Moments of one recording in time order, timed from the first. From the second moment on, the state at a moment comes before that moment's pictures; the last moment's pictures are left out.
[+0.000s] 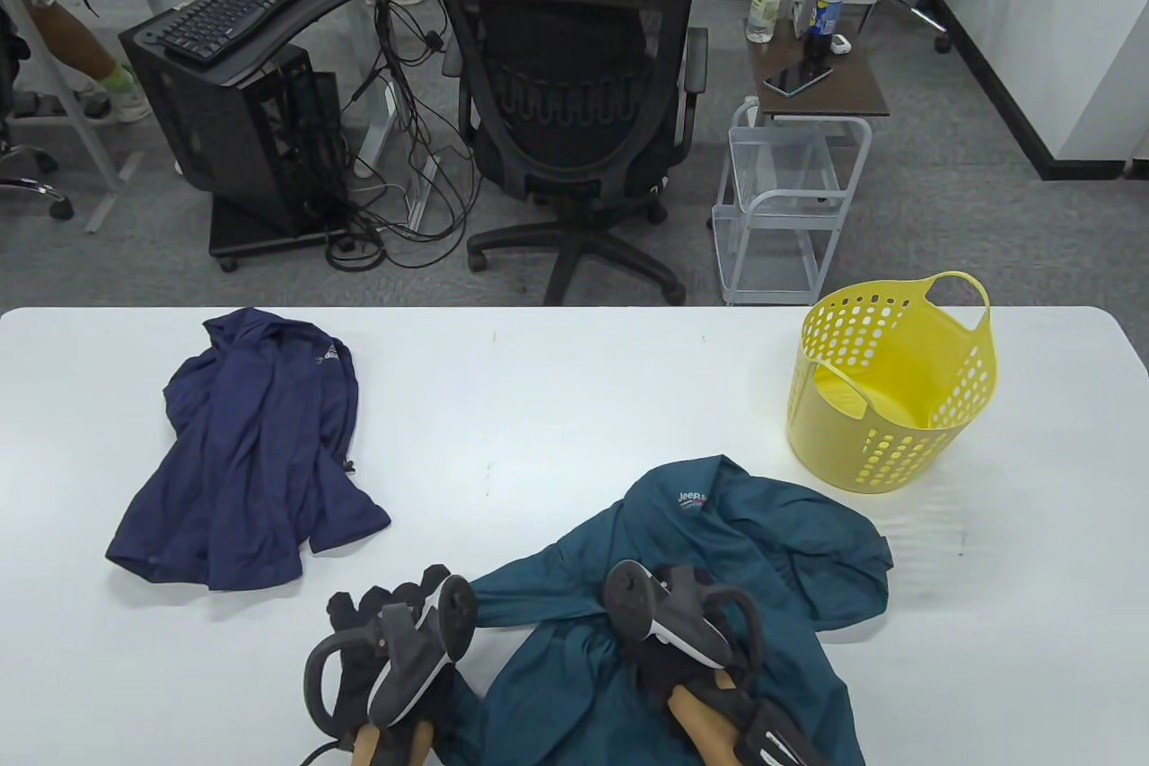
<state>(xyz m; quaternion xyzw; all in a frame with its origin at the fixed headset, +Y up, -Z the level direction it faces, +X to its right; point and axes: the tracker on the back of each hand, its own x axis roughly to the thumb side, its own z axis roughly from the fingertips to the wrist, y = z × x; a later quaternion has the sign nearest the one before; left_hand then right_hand) -0.183 -0.715 -0.273 0.03 0.10 -0.09 0.99 0.069 -0.769 -0.315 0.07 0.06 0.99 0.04</state>
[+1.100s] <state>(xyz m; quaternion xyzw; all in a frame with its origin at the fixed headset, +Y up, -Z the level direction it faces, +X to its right) -0.283 -0.694 -0.246 -0.21 0.17 -0.02 0.96 0.077 -0.737 -0.314 0.11 0.17 0.97 0.10</state>
